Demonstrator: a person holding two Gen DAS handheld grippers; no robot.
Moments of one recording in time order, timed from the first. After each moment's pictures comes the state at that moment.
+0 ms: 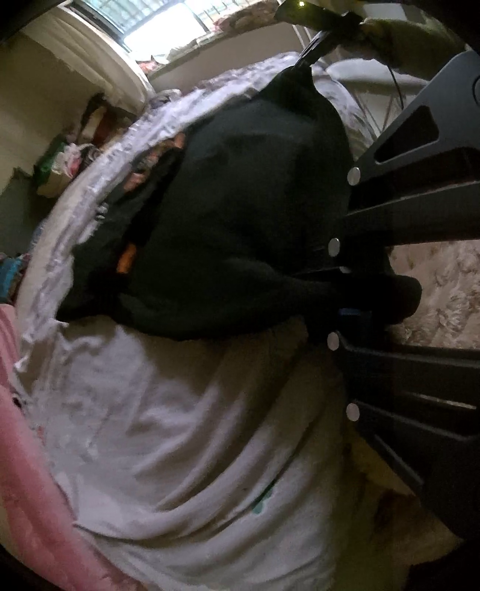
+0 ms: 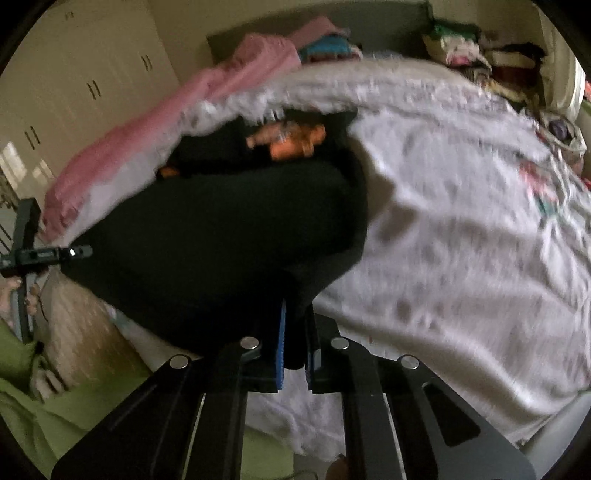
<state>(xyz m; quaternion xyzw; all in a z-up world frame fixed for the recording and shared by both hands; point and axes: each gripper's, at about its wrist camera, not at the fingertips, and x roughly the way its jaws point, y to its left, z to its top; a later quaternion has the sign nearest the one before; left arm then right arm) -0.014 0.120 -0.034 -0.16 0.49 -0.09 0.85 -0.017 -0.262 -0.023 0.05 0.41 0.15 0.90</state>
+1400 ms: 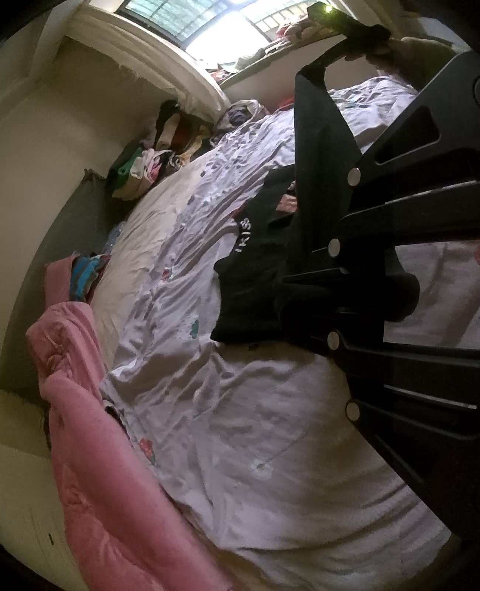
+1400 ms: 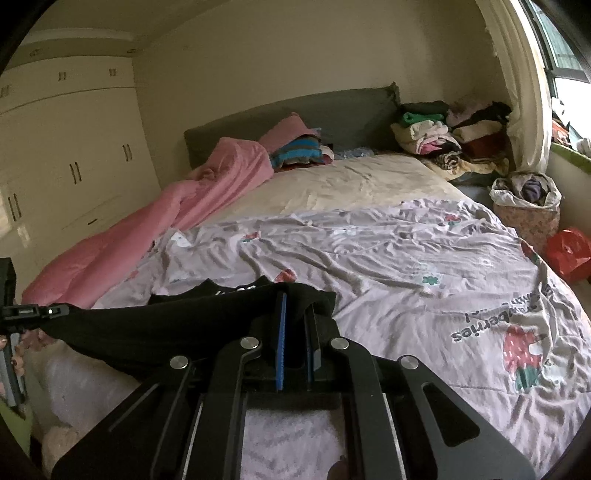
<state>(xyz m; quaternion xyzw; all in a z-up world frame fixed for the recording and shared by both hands) 0.110 0.140 0.074 -0.20 0.38 -0.07 0.90 0.122 -0.273 0.092 0.08 0.24 0.08 0.96</state>
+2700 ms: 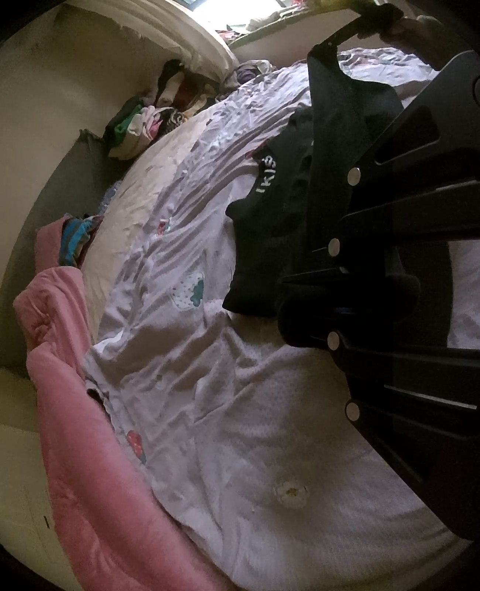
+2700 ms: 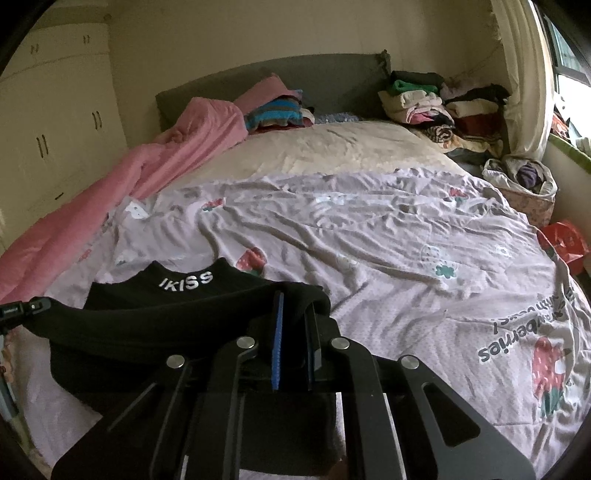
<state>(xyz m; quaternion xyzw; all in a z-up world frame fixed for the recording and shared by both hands) 0.204 0.140 0.012 -0.19 0.40 0.00 0.90 0.237 -0.260 0.030 0.05 0.32 0.04 0.95</state>
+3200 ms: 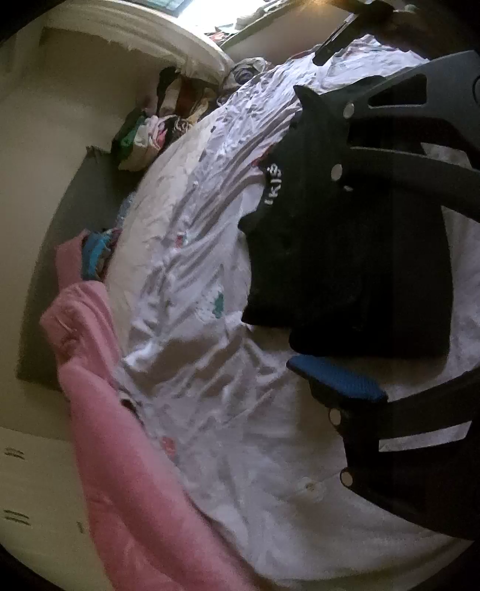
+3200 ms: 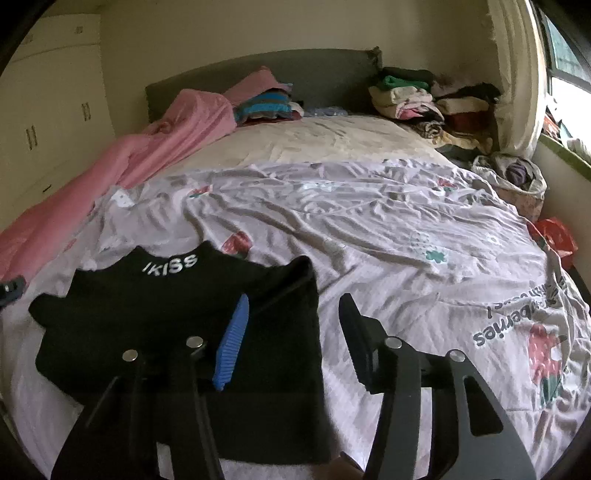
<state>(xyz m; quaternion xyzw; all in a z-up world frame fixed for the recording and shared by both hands) 0.184 0.120 0.027 -0.14 0.34 0.00 0.93 0.225 -0.255 0.012 0.03 0.32 0.02 0.95</state>
